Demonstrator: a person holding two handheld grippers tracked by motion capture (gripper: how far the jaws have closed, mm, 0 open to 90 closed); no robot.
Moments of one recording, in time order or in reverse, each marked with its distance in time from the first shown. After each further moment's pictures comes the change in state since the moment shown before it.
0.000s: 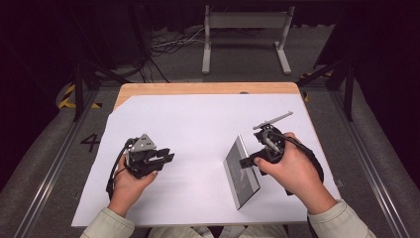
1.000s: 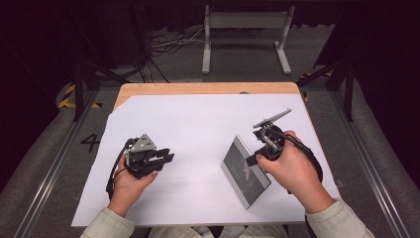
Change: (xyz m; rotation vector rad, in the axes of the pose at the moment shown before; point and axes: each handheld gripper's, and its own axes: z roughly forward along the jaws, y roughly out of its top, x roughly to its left) left arm 0.001 0.000 0.000 0.003 0.001 0.006; right arm 0.002 0.005 -0.006 0.036 -0.088 0.037
